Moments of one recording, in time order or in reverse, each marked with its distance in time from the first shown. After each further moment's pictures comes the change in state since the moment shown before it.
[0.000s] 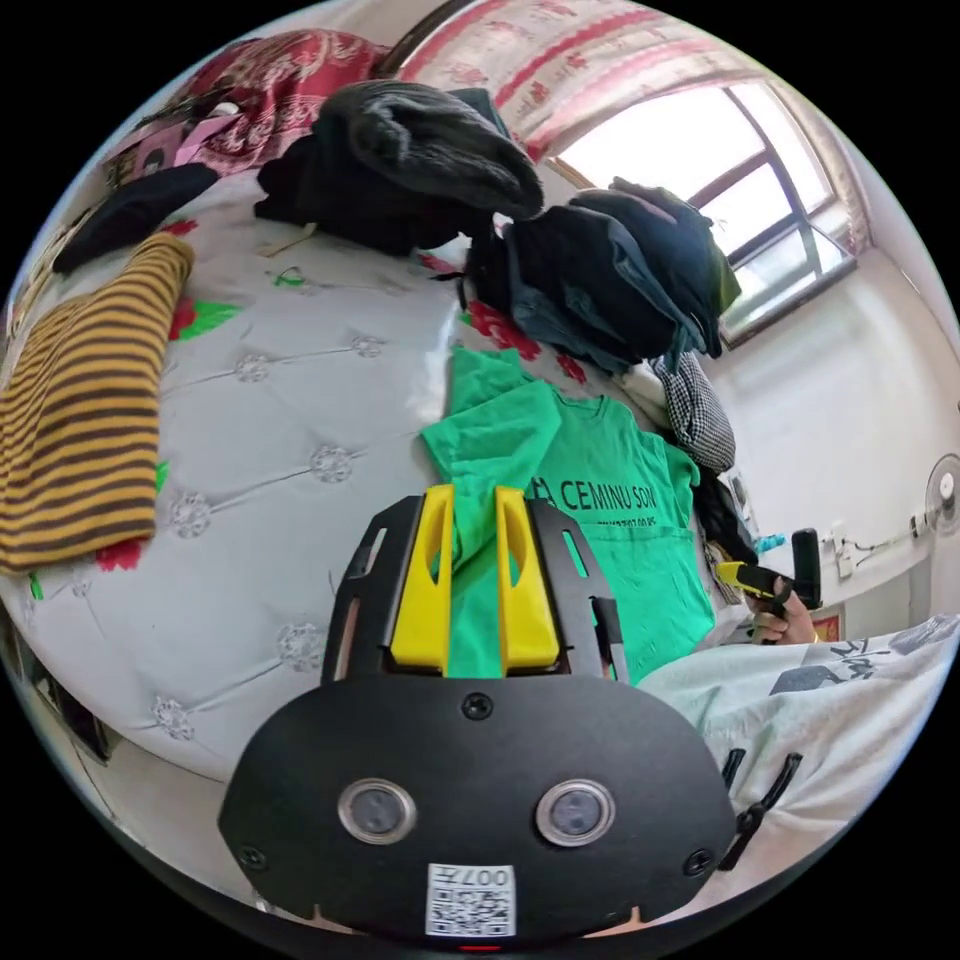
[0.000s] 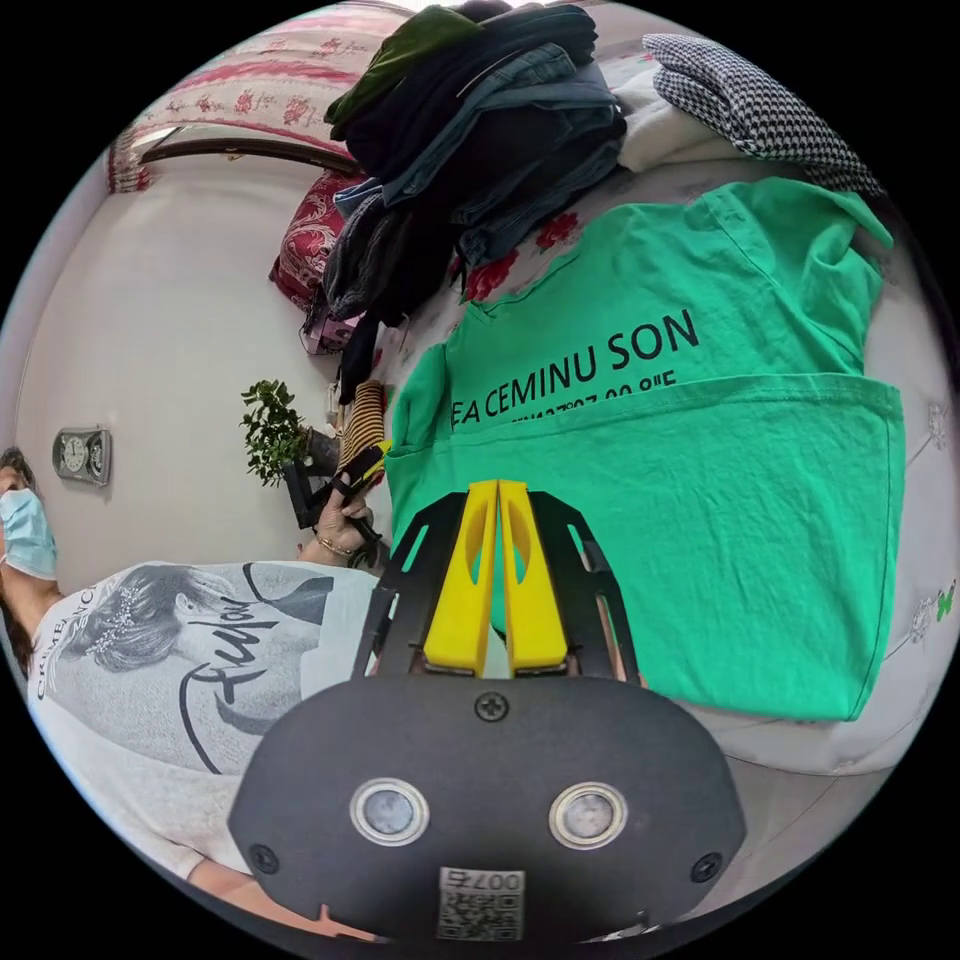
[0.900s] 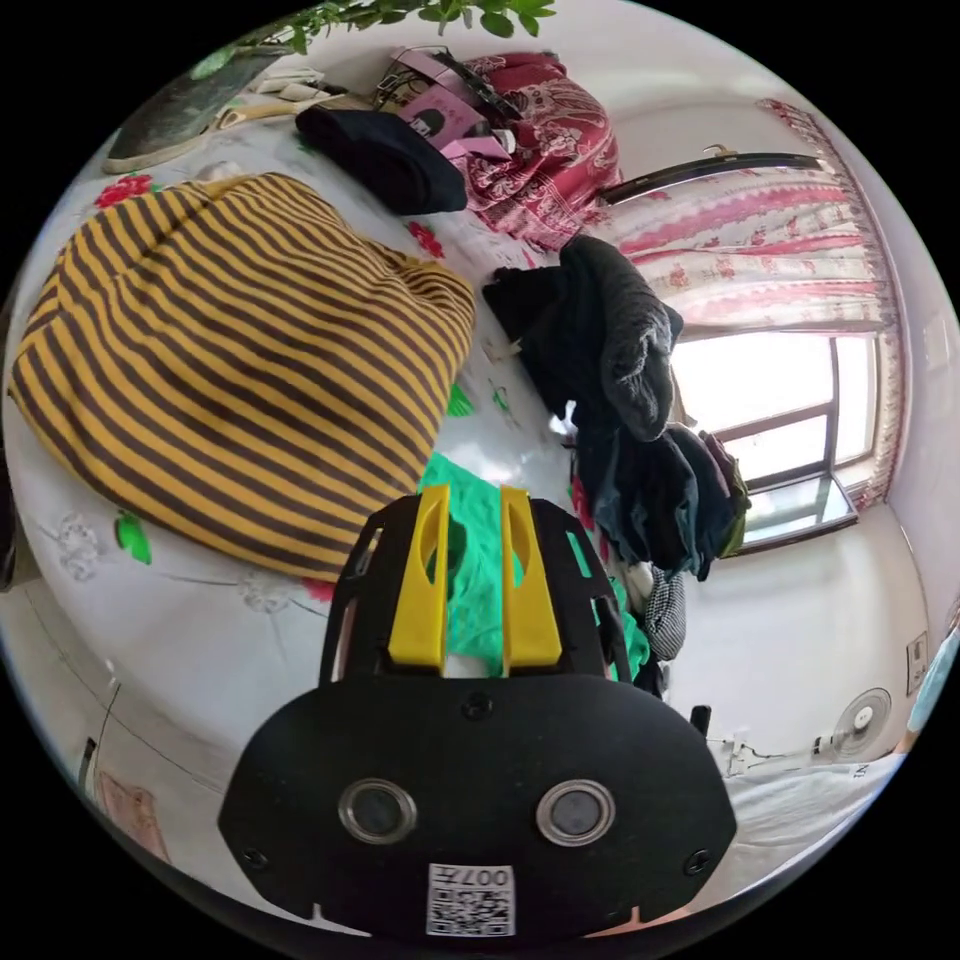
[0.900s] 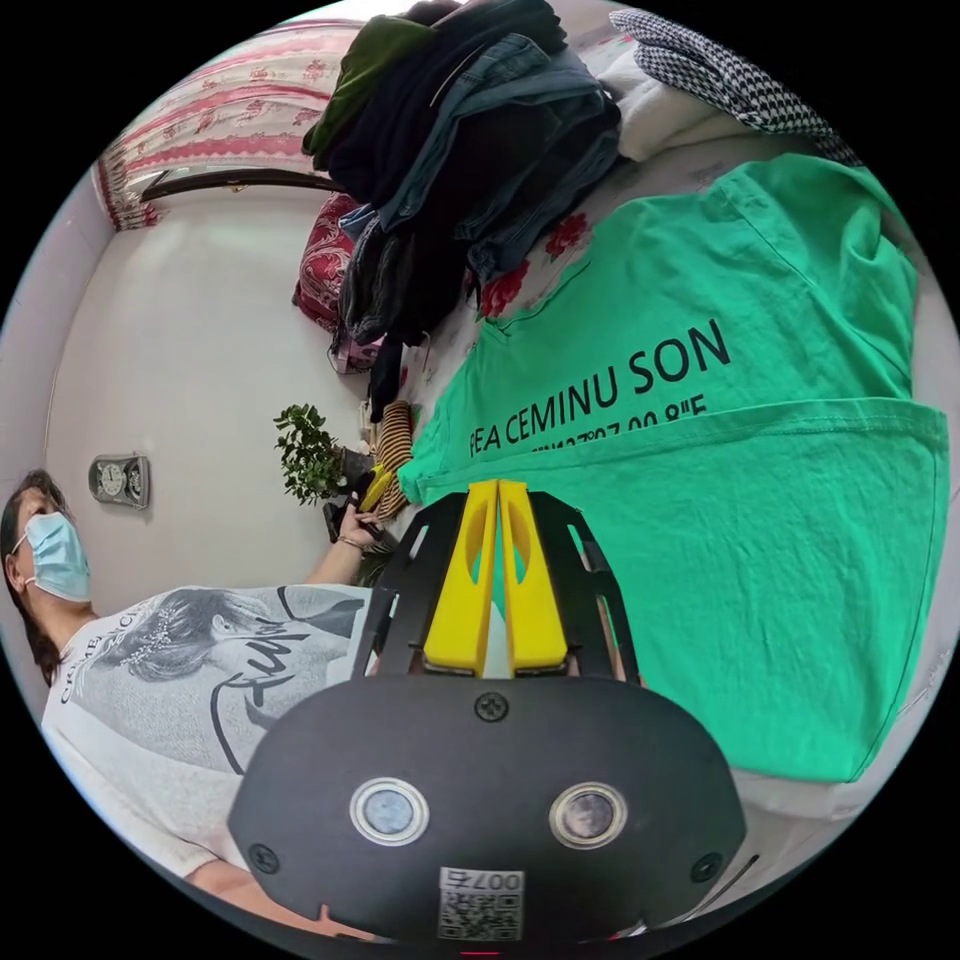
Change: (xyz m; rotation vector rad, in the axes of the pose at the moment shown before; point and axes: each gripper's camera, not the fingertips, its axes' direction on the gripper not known) left arm -0.256 0.032 -0.125 0.292 0.092 -0.485; right arm 0.023 -0.025 0.012 0.013 -0.139 0.039
